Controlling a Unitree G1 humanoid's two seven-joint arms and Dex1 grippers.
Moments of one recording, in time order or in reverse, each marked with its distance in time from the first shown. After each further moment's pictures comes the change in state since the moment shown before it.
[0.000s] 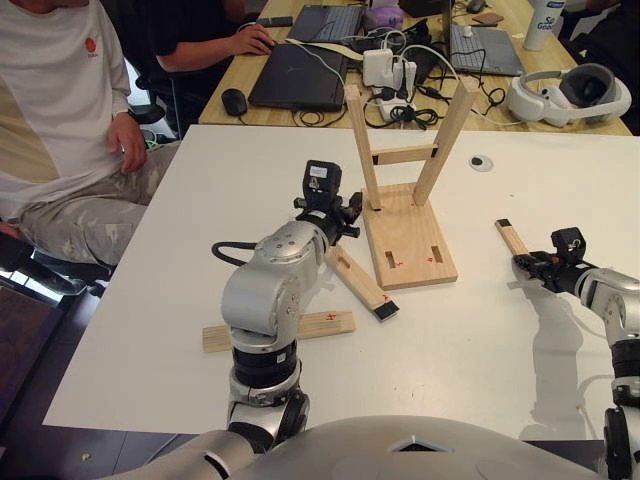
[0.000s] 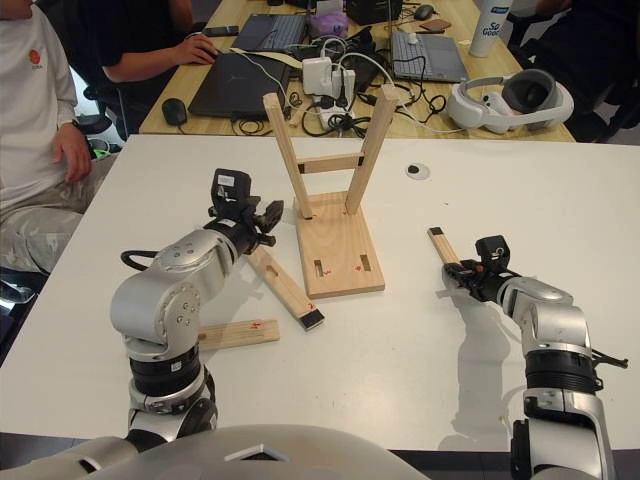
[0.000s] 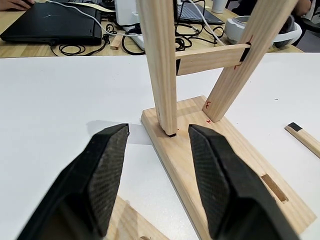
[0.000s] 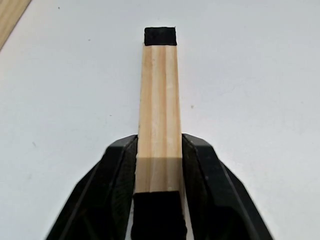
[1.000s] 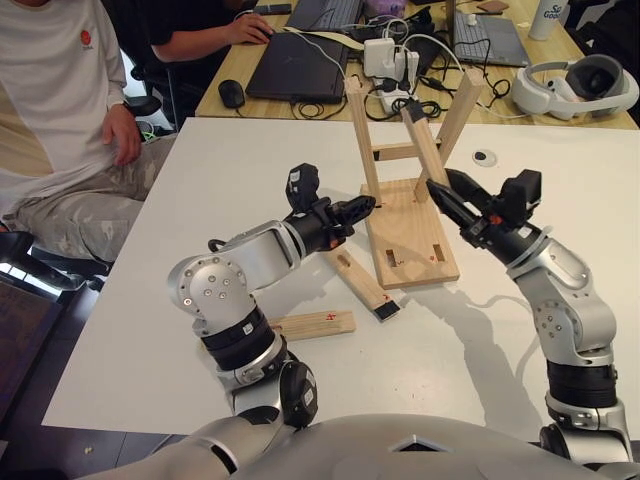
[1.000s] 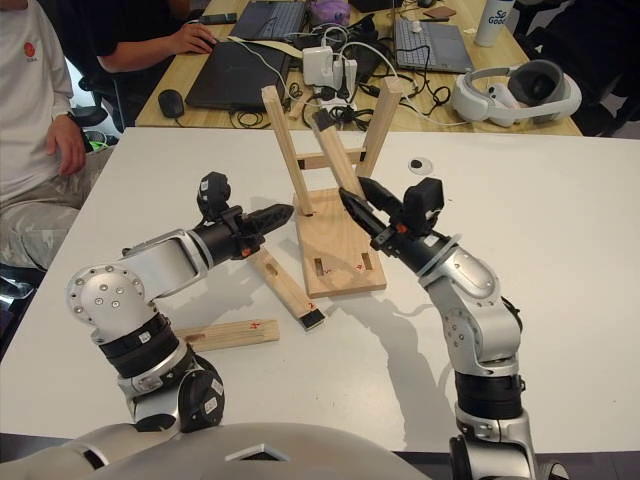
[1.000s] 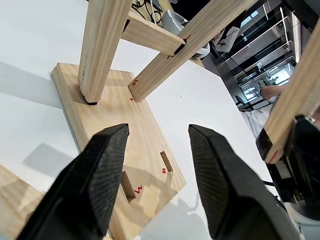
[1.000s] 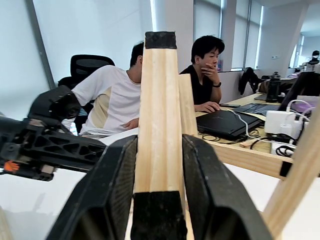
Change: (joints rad) left arm -0.095 -0.058 0.490 0.104 -0.706 0.269 0.085; right arm 0.074 0.325 0.139 -0.707 0.265 -0.280 -0.006
